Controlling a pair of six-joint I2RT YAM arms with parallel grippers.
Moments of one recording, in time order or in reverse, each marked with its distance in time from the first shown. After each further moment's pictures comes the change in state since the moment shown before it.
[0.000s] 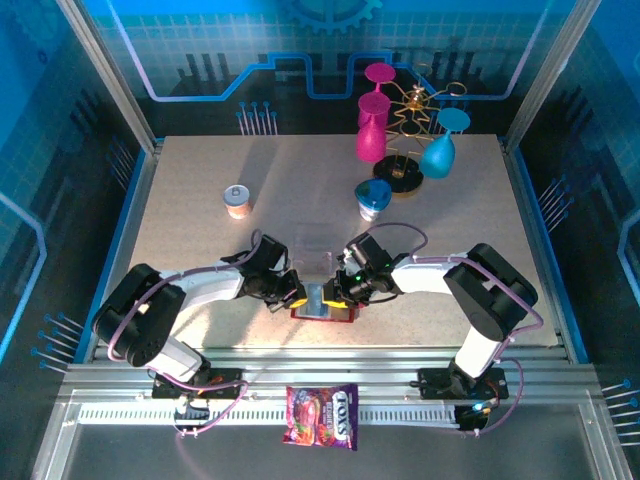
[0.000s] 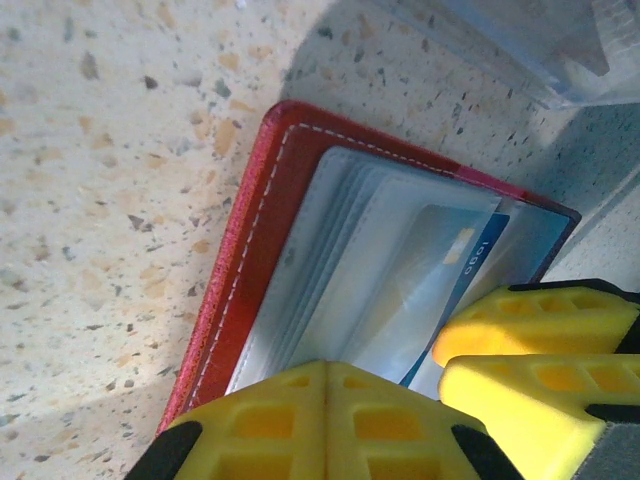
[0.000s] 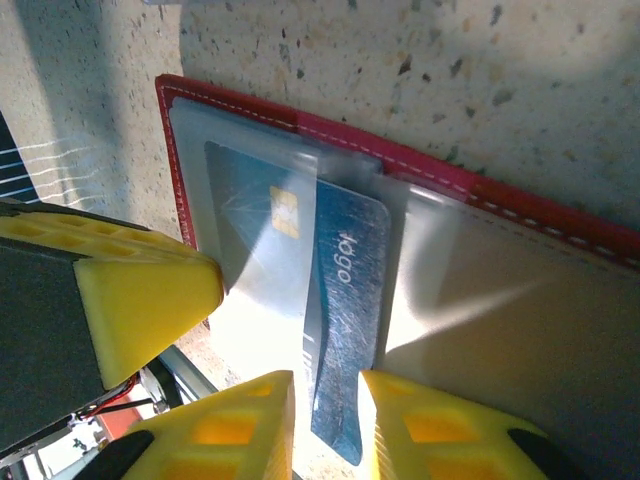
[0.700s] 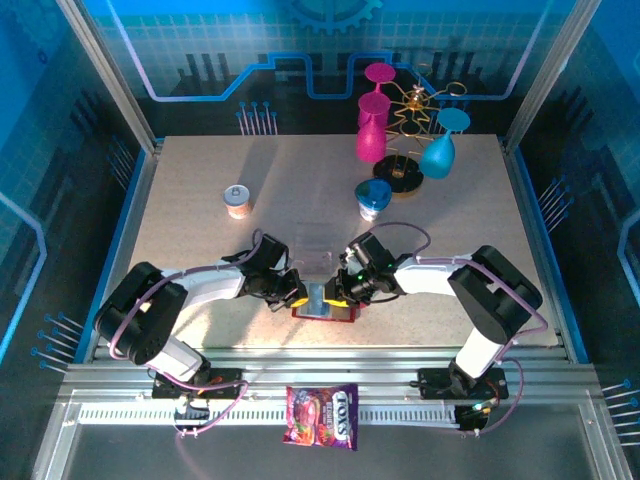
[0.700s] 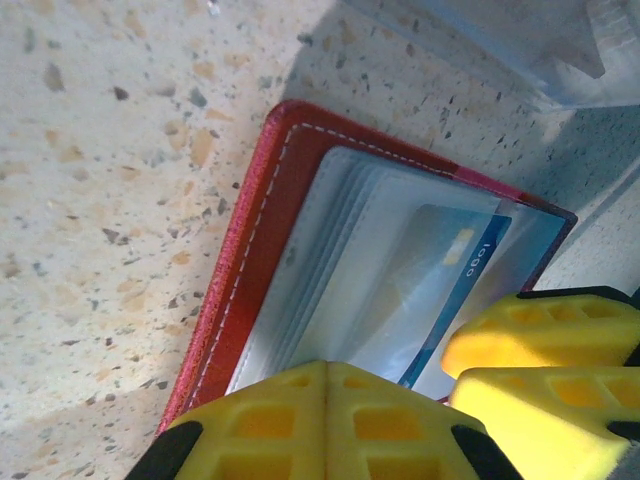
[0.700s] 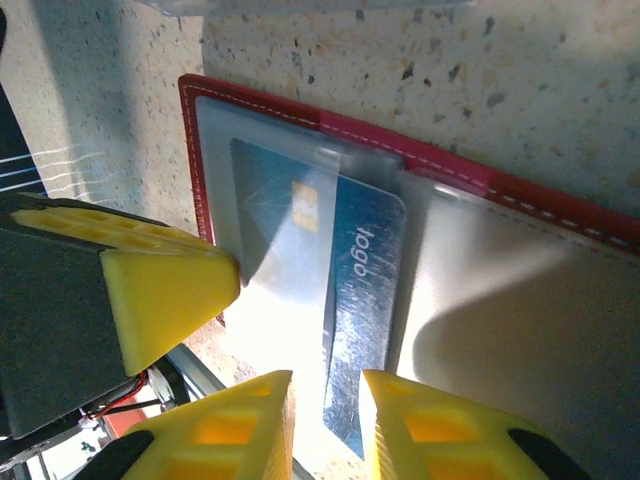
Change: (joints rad) left arm 0.000 0.013 0.006 0.015 0.010 0.000; right arm -0.010 -0.032 -0.016 0.007 0.001 0.011
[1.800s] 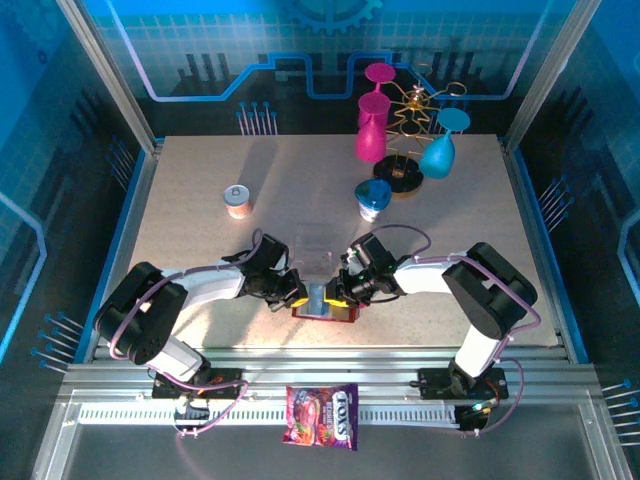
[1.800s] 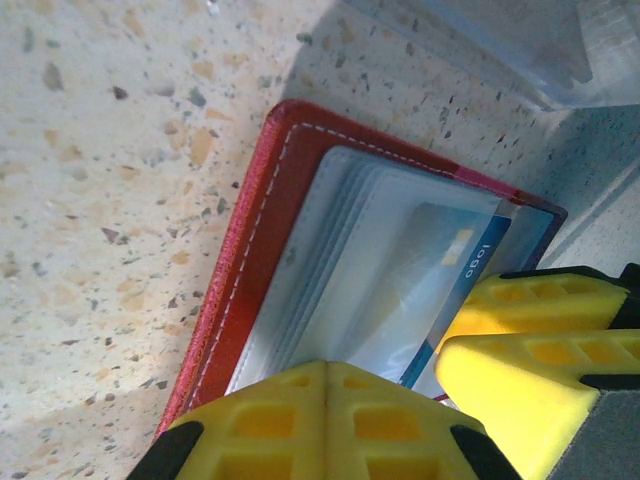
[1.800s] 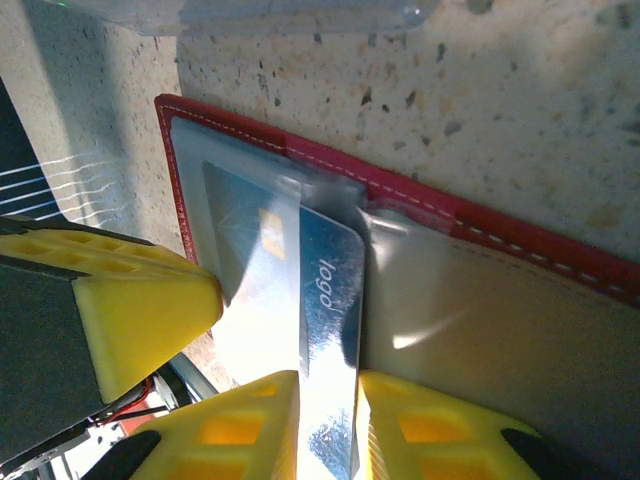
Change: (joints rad) left arm -0.001 0.000 0.000 0.000 0.000 0.000; right arm -0.015 0.043 -0.019 0.069 -0.027 0.023
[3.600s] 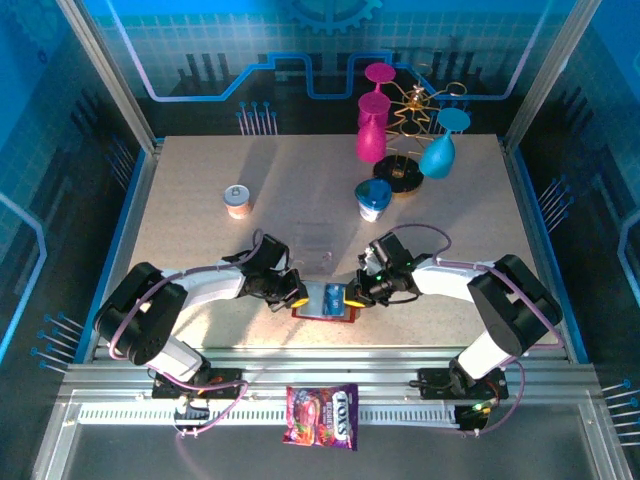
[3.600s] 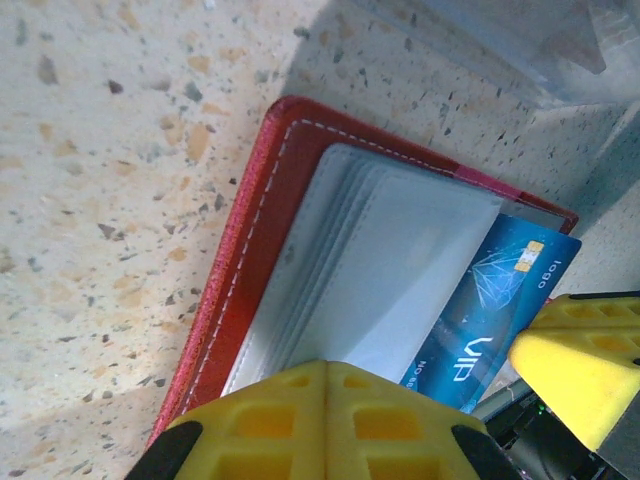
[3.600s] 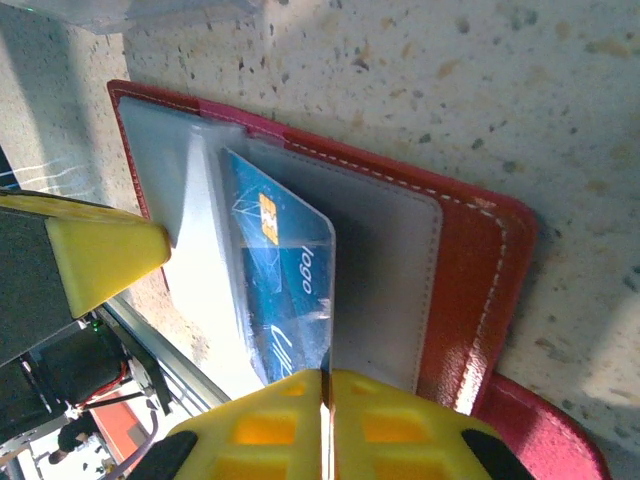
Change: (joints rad) left arm -0.006 -0.002 0.002 -0.005 -0.004 -0.001; right arm -0.095 -0.149 -0.056 -0.197 0.009 -0.108
